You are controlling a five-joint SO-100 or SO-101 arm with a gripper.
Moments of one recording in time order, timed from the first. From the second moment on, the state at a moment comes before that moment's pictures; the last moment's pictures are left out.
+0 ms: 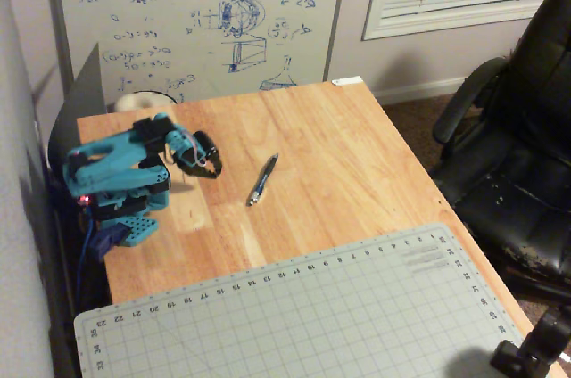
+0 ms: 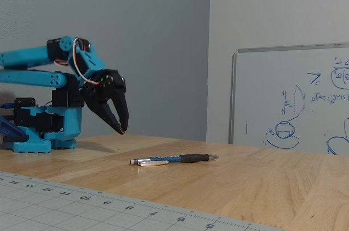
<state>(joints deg) -5.5 168.8 165.9 58.2 -4.4</state>
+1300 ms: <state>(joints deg) -5.5 70.8 85.9 57.1 -4.4</state>
